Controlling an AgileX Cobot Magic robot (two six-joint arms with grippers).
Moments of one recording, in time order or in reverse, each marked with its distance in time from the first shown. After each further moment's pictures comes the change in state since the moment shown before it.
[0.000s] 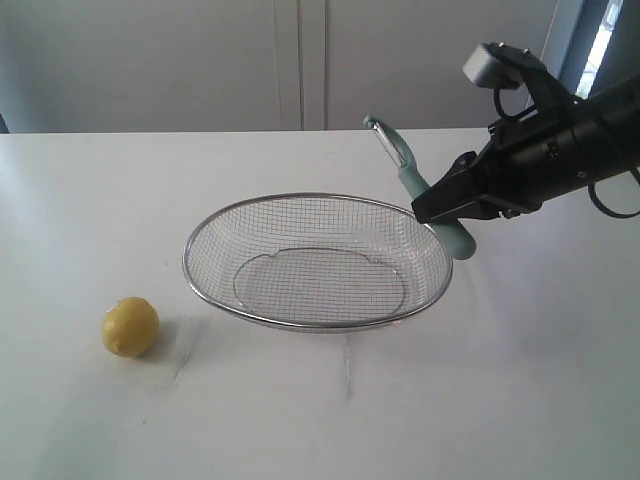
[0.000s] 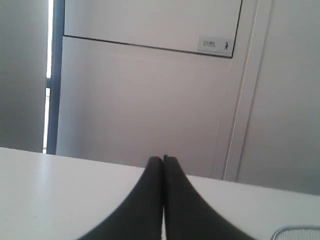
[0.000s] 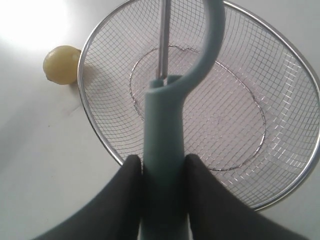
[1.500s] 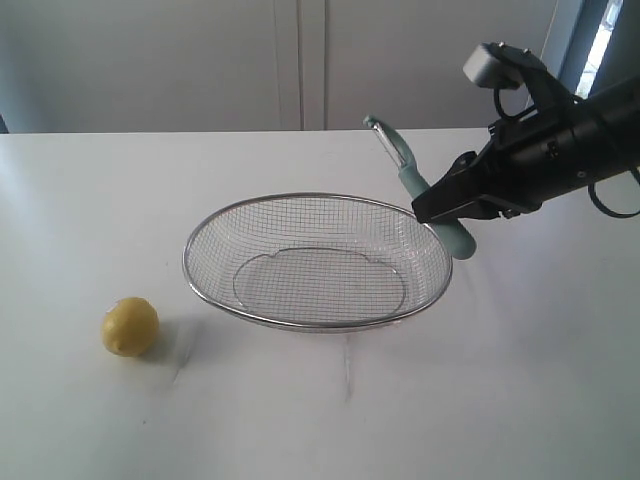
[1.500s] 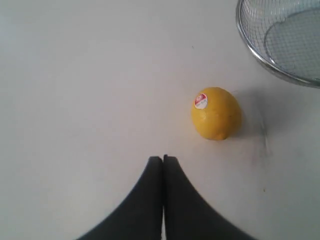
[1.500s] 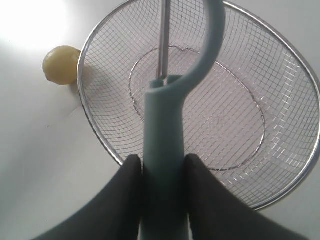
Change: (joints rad) left arm -0.230 0.805 -0.572 0.354 0.759 -0.132; right arm 0.000 0.000 0.000 0.000 -0.002 0.000
